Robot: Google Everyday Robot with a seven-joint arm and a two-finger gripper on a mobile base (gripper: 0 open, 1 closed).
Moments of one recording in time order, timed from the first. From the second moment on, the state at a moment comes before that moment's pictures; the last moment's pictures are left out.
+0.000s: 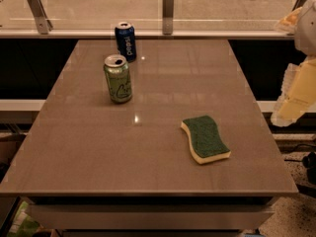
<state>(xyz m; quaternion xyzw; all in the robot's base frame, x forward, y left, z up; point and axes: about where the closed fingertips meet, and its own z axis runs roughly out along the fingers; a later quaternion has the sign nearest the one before) 0.437 -0.209 1.000 -0.60 0.77 -0.06 0.19</state>
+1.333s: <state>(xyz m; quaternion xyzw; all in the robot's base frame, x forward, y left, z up) 0.442 -0.202 1.009 -0.50 0.83 -0.02 0.24</state>
